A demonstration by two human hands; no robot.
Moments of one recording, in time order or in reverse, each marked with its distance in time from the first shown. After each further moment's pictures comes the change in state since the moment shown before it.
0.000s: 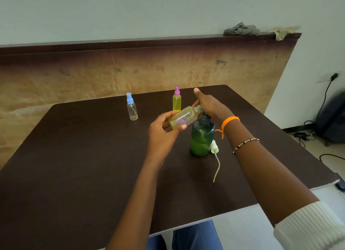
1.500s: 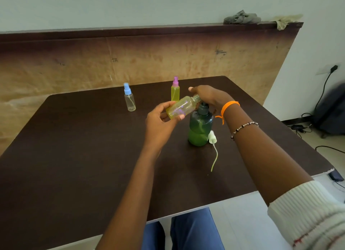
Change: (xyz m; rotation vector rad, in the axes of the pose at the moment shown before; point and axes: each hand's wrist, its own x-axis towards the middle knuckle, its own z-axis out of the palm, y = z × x) left_hand 0.000 -0.002 -0.002 0.050 0.006 0.000; right_hand -0.013 -0.011 -0.002 -0.051 -0.129 0.201
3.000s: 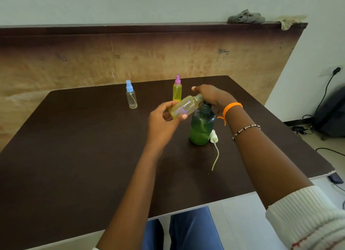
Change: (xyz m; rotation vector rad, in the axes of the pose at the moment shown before) left_hand -0.004 0.002 0.000 0.011 0.006 -0.012; right_hand -0.002 0.000 -0.001 -0.020 0.030 -0.022
